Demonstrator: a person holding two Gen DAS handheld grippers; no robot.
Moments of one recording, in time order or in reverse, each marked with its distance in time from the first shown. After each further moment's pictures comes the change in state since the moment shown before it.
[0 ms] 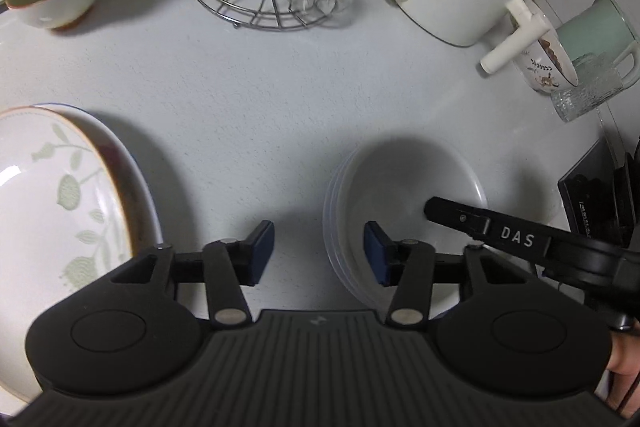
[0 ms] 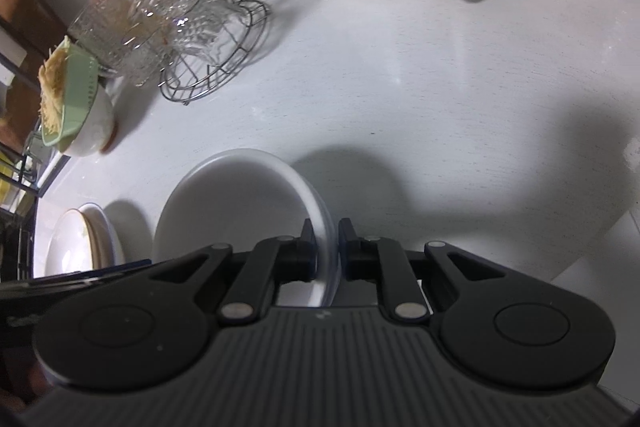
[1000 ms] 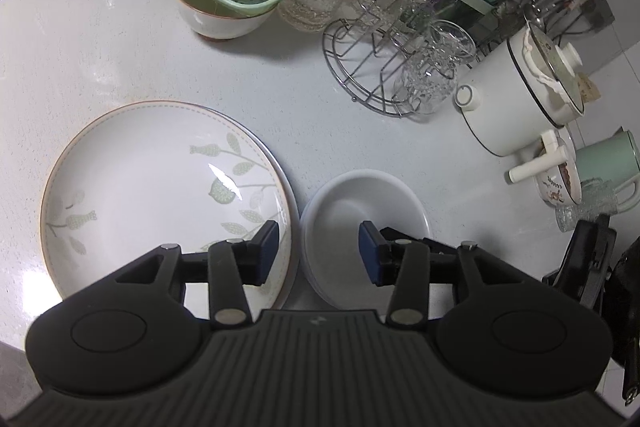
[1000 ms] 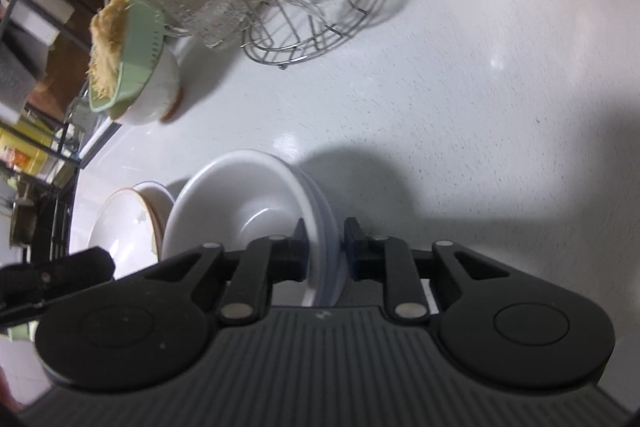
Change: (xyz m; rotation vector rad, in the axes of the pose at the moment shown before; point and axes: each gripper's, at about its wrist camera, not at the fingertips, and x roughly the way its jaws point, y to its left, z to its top) left arm -0.094 0.081 -0.011 -0.289 -0.151 0.024; right arm 0.036 0.066 -0.001 -0.056 0.070 0.139
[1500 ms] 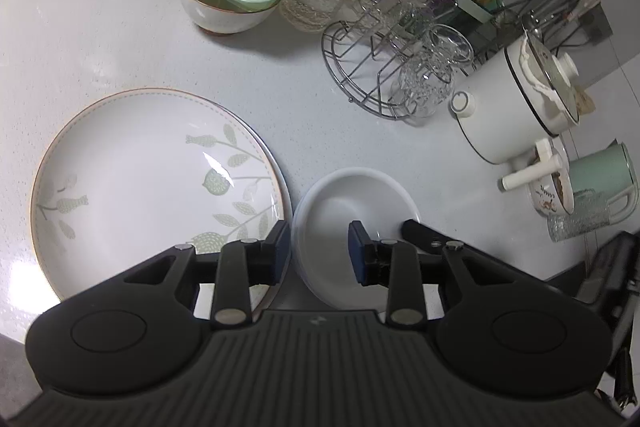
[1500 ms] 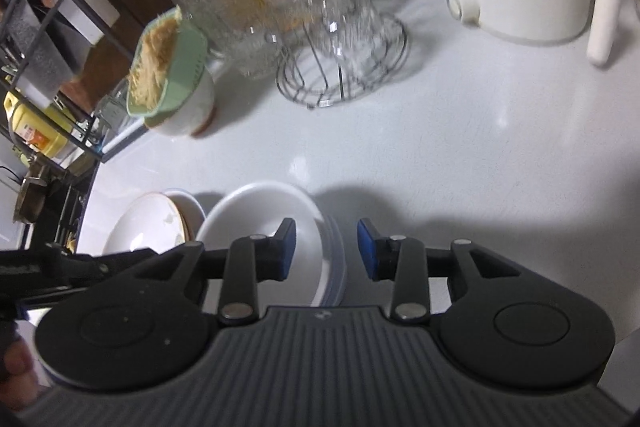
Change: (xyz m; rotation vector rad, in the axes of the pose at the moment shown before) left arm -0.001 0.002 -0.009 -0.038 -0.022 -0.023; right arm -0.034 0.006 0.006 -0.142 -0.072 0.035
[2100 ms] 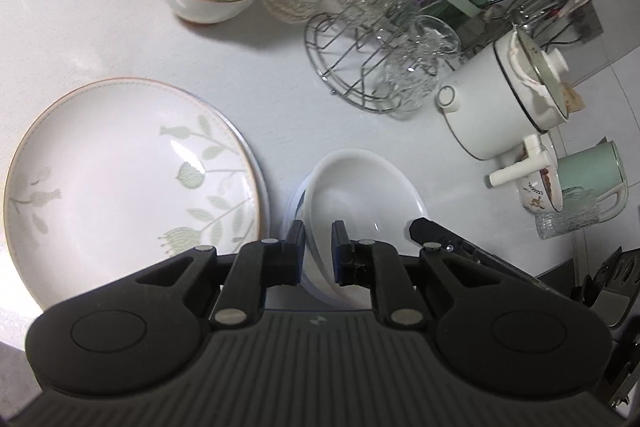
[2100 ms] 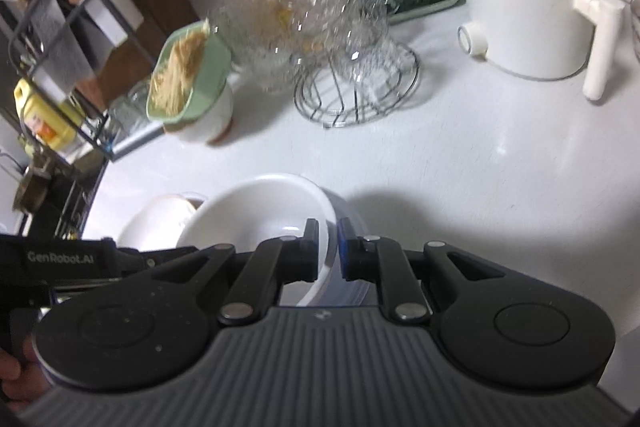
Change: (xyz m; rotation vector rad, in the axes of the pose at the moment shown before) left arm 0.010 -0.004 -0.003 -0.020 0.012 -0.045; right arm -0.024 0.015 0.000 -0.081 -0.063 -0.002
